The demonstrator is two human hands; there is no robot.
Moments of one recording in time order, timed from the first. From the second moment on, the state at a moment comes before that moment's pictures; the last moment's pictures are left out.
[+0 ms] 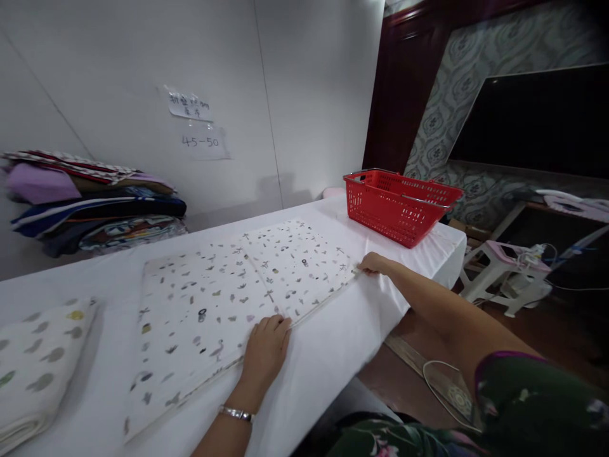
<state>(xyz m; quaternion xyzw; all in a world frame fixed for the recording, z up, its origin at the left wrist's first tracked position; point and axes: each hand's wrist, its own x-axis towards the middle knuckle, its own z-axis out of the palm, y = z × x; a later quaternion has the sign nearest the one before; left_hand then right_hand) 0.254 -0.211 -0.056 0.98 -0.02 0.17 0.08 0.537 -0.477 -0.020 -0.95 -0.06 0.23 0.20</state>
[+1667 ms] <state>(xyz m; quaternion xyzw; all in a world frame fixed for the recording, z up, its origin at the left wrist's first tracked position) 0.250 -0.214 -0.050 0.99 -0.03 0.13 0.08 0.527 -0.493 -0.012 -0.92 0.00 0.21 0.32</state>
